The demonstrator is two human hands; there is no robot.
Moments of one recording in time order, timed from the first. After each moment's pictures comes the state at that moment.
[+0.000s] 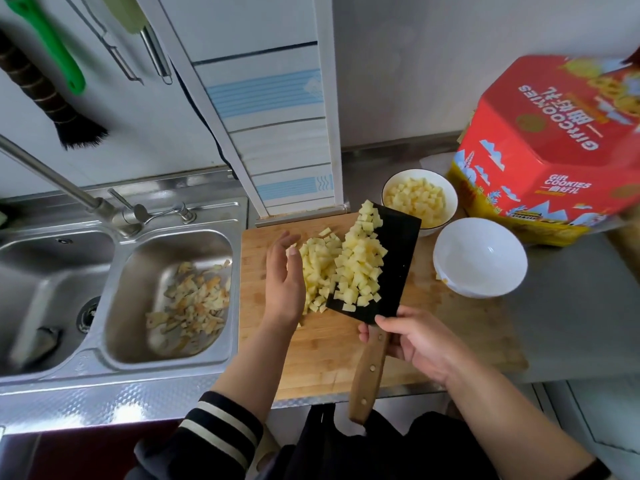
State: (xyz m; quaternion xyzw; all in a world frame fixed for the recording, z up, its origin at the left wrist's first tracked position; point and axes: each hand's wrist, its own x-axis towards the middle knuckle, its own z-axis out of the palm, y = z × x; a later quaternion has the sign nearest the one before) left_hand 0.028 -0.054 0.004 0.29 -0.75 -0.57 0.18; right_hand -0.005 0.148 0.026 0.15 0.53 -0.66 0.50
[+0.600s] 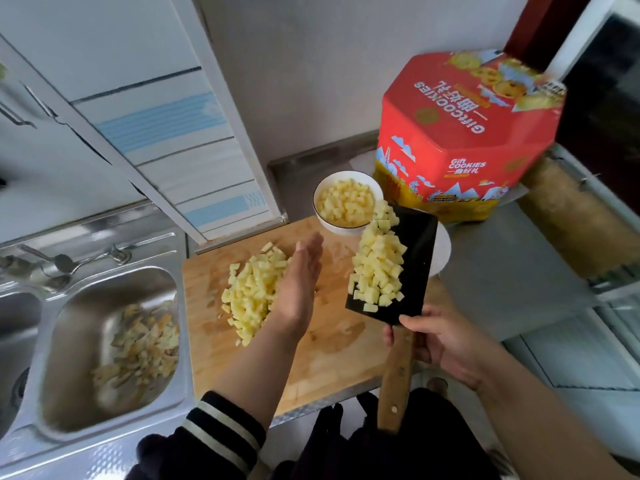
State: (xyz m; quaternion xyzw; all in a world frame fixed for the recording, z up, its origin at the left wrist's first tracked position) left_hand -0.020 0.031 0.017 0.18 -0.64 -0.75 -0.04; right_hand -0.008 0.246 0.042 0.18 0.54 -0.71 0.42
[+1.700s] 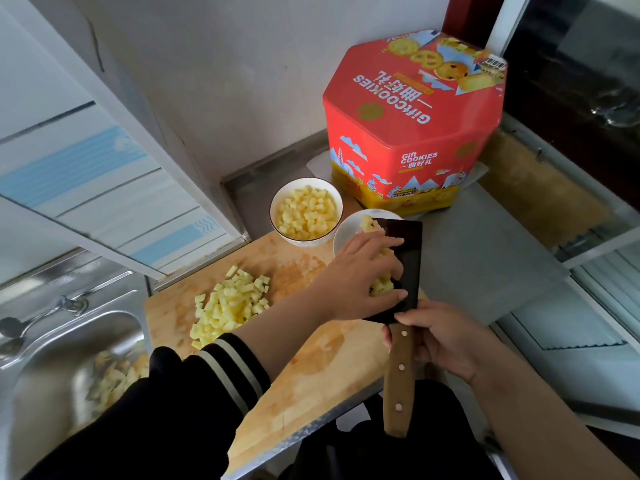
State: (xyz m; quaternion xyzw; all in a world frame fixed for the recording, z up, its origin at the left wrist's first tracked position) left_hand -0.094 0.102 0.011 -0.34 -0.90 -0.26 -0.08; right_hand -0.026 0.268 0.045 0.25 0.52 -0.73 0.37
